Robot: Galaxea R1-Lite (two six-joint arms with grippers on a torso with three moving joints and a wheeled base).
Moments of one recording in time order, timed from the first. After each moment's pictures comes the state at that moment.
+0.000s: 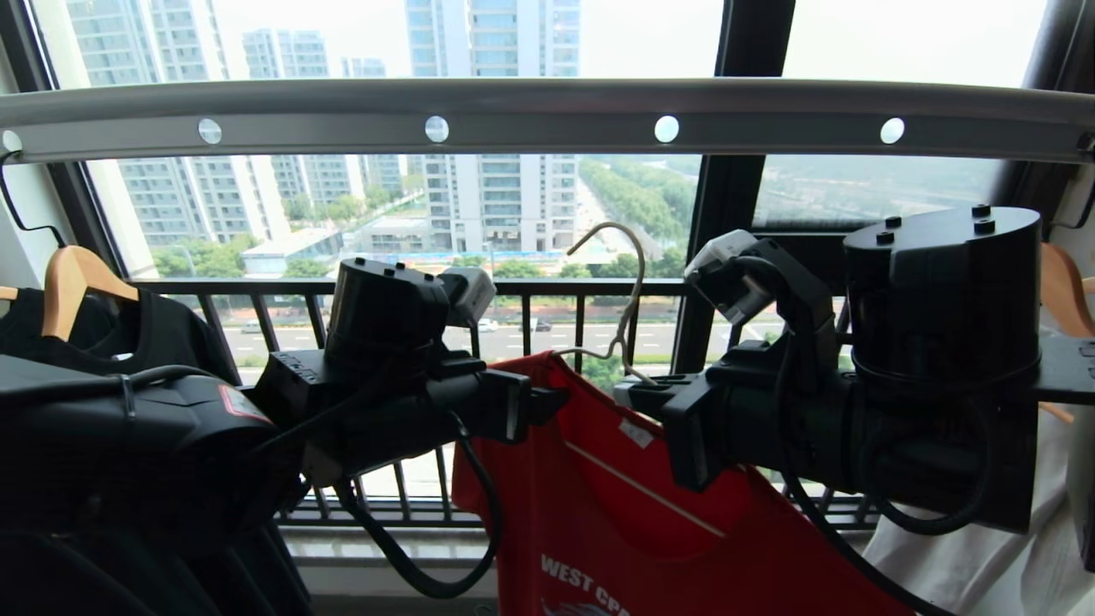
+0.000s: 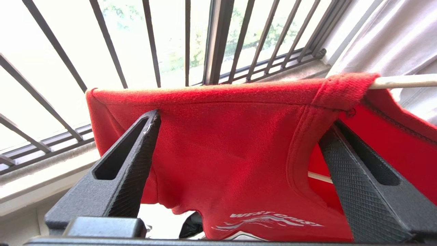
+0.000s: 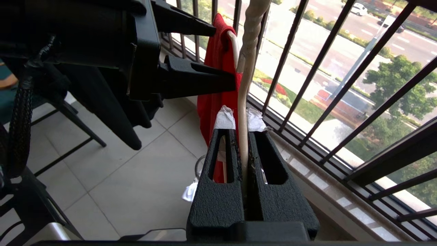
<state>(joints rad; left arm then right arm) -0.67 1.71 -0.96 -0.38 0.04 -0.22 0.79 1.55 -0.99 -0.24 -0.05 0.05</state>
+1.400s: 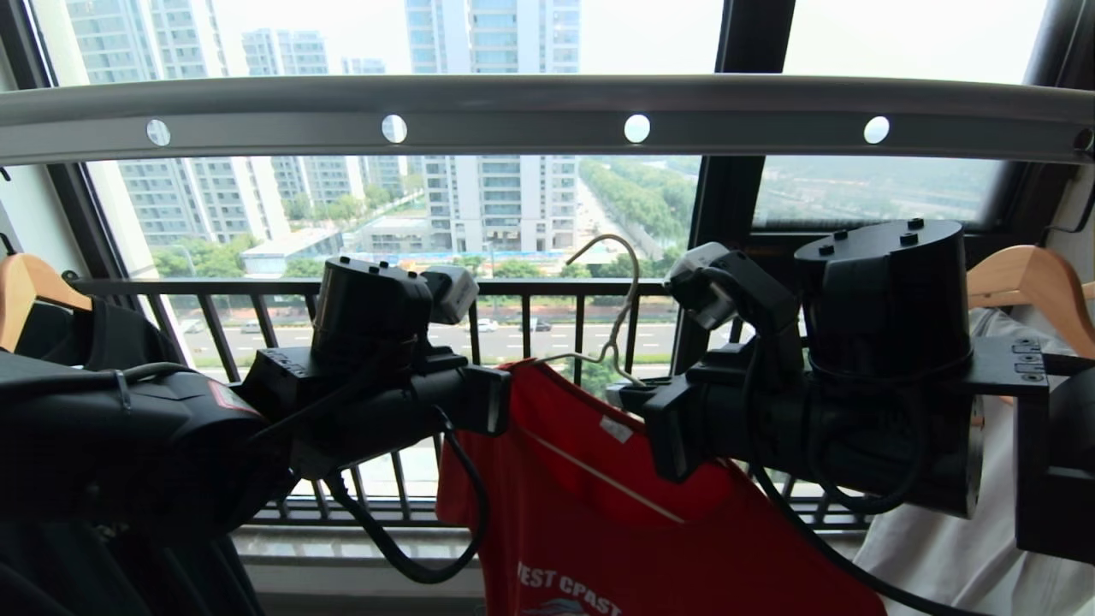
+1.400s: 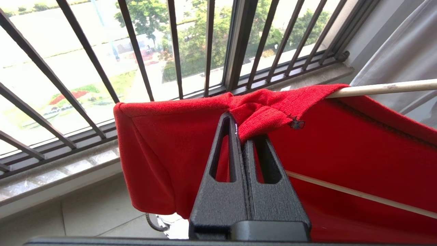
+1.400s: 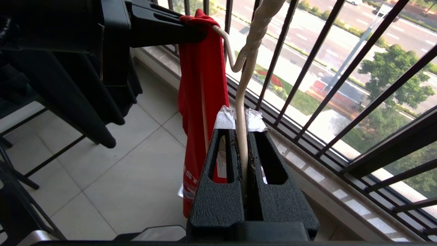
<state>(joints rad) -0.62 1.71 -0.95 -0.39 0.07 -0.18 0.76 1.61 -1.01 -0.24 -0.06 0.05</state>
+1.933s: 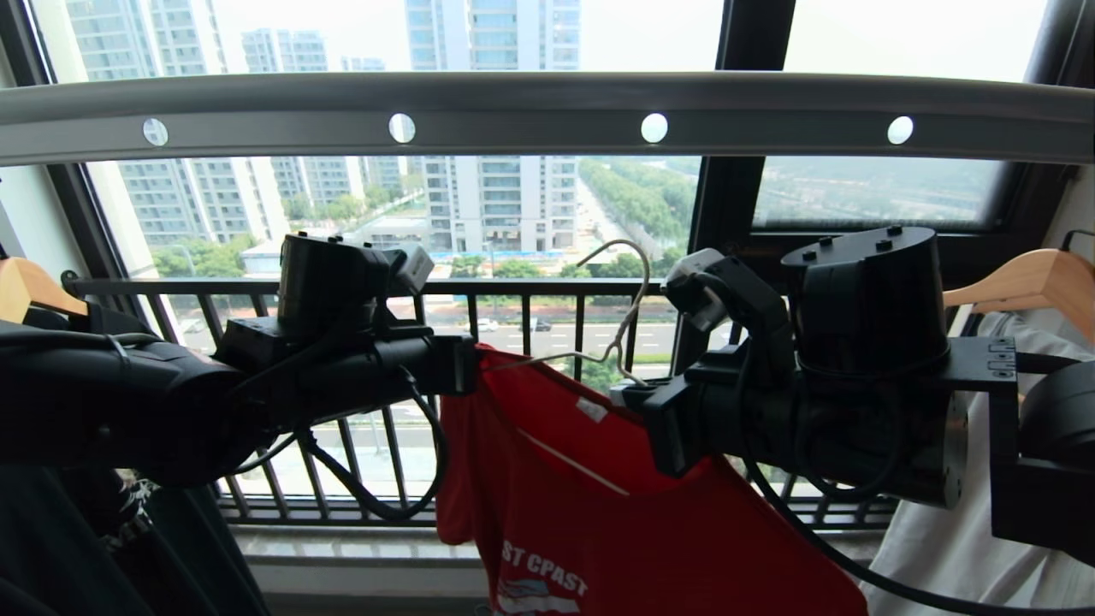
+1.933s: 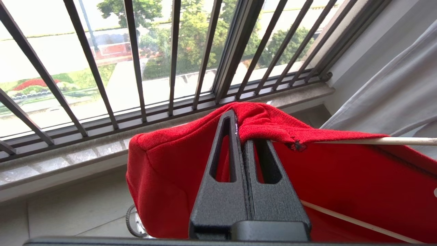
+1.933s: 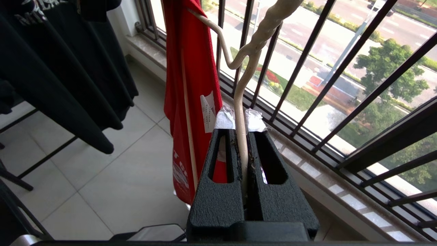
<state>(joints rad) -0.47 1.73 -1.00 -0.39 -0.09 -0.26 0.73 1.63 -1.01 -0.24 -0.06 0.05</state>
